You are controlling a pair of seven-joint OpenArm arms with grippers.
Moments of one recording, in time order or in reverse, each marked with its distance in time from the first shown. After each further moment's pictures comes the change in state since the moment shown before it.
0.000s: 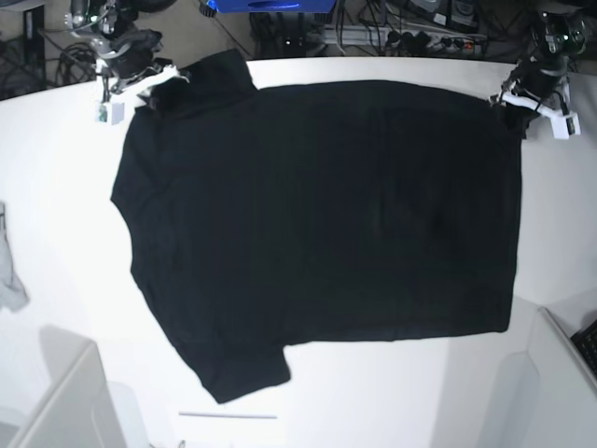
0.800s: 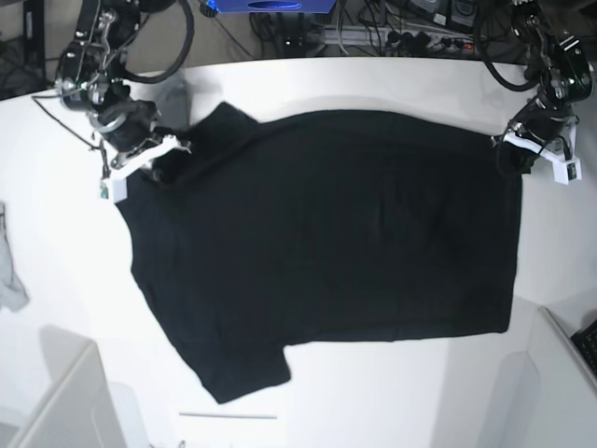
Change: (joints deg) left arm -12.8 -0.1 -0.4 -0.1 8.4 0.4 9.5; right arm 20.0 0.0 0.0 -0.2 -0.6 -0.2 -15.1
